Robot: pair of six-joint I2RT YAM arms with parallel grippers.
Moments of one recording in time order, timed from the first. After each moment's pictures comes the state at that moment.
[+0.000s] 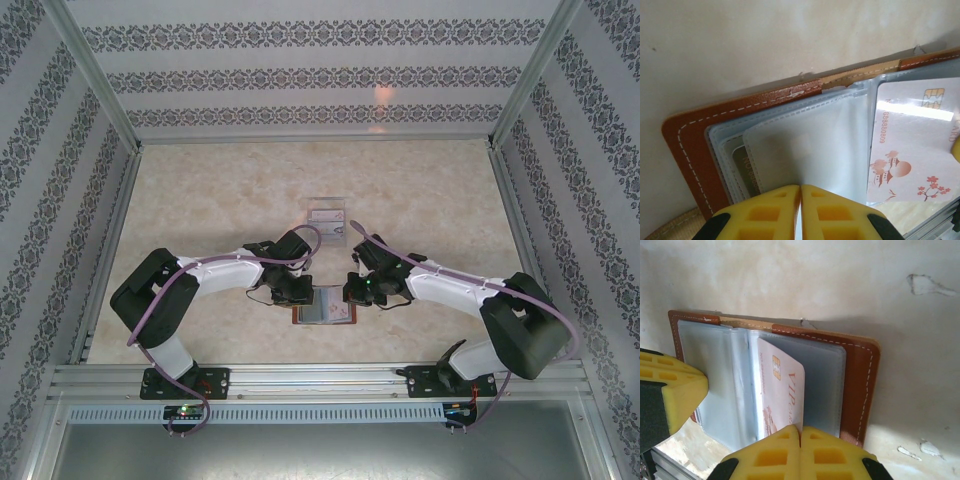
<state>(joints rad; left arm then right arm) -0.72 1.69 0.90 -0.47 0.38 -0.71 0.67 1.42 0.68 -0.41 -0.34 0.78</state>
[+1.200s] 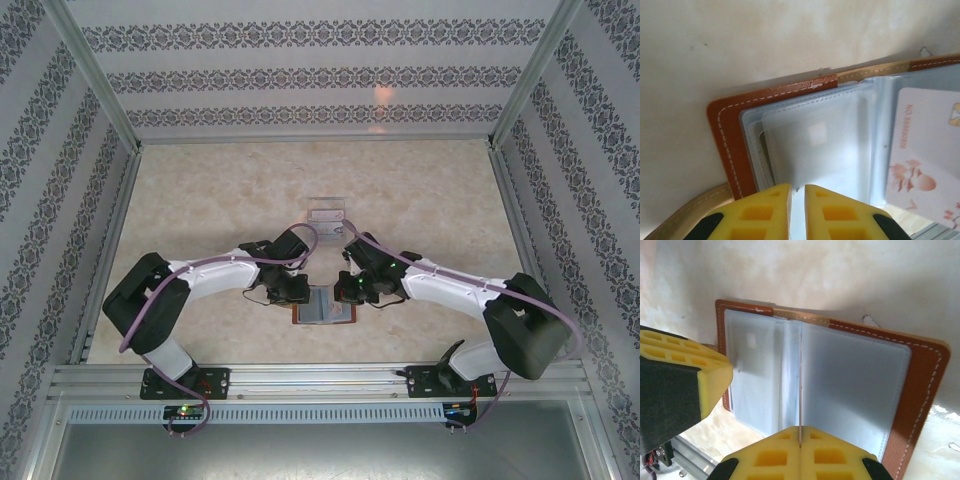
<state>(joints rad) -0.72 1.63 0.90 -0.53 0.32 -0.71 0.73 1.42 0.76 -0.45 -0.35 0.77</state>
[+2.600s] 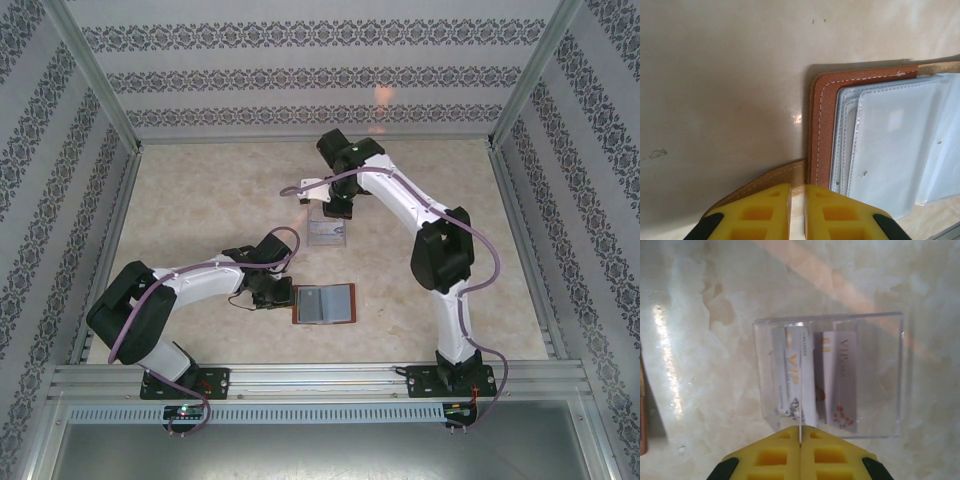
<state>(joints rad) -0.65 1.55 0.78 -0.50 0.32 -0.74 0.53 2.16 2.07 -1.23 -0.16 -0.95</state>
